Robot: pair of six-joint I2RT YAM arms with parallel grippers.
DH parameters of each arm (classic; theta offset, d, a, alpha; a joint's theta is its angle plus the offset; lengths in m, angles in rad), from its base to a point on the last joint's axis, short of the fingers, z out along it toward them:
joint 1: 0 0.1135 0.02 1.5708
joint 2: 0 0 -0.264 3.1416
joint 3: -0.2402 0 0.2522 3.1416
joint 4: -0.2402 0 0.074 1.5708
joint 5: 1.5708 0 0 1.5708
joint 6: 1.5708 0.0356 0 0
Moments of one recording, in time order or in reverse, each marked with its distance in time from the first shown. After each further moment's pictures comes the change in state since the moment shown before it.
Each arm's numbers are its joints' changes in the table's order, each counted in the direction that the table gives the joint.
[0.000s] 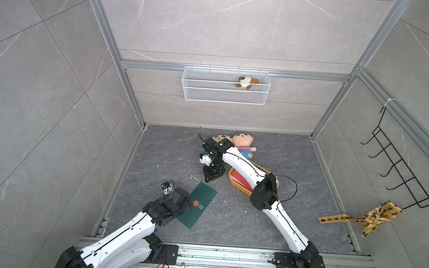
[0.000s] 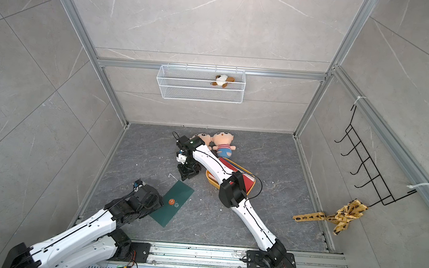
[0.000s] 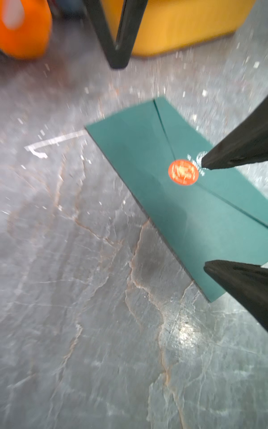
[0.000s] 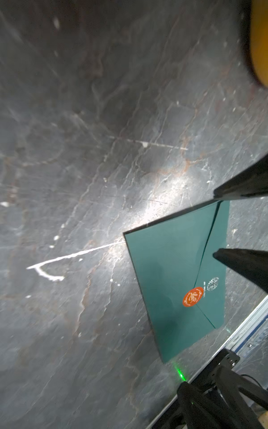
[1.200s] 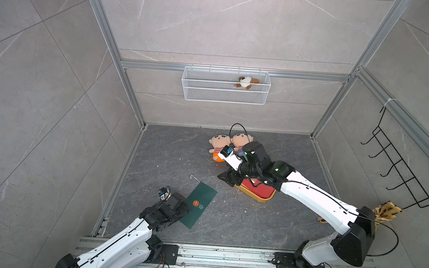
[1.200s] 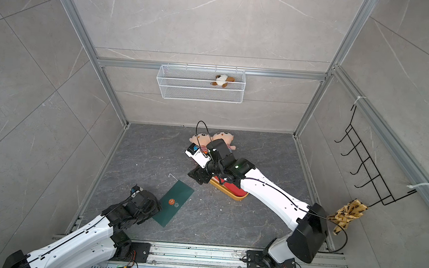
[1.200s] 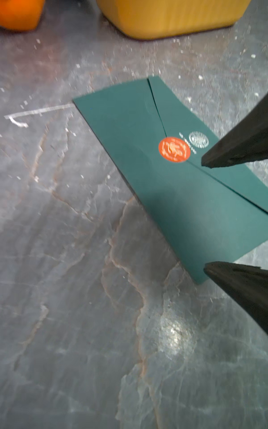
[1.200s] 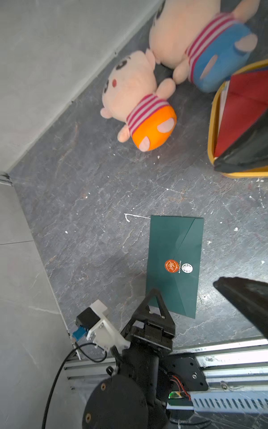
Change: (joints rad) left arm 0.000 0.039 0.112 -0.001 0.037 -0.050; right arm 0.004 1.133 1.429 1.004 0.017 -0.295
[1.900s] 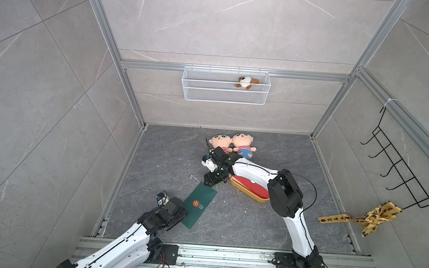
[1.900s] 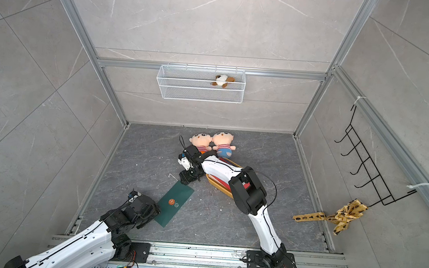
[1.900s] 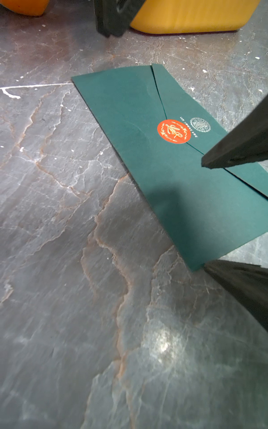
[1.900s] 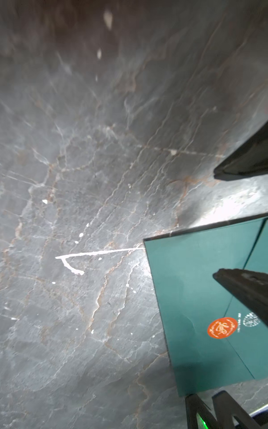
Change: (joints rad) left arm -0.013 0.052 0.066 0.017 0.017 -0.090; right arm 0.002 -0.713 -0.433 -0.187 -0.016 0.248
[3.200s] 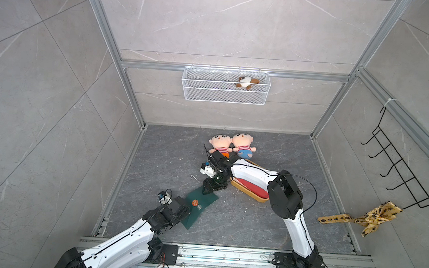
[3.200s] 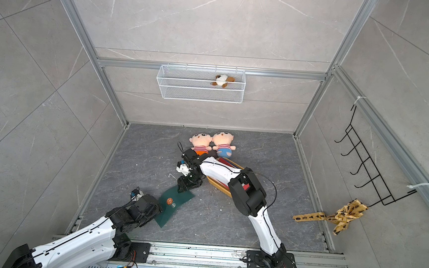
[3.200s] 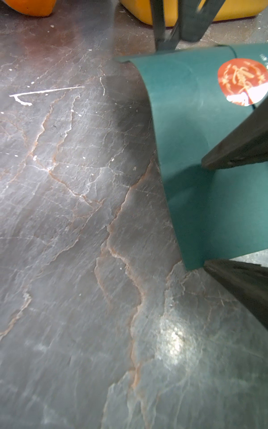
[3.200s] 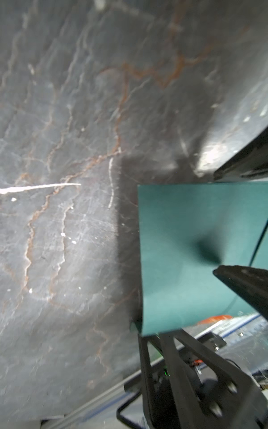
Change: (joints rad) left arm -0.045 -0.097 -0.011 0.067 -0.079 -0.033; right arm 0.018 0.055 0.036 -0.129 -0.209 0.107
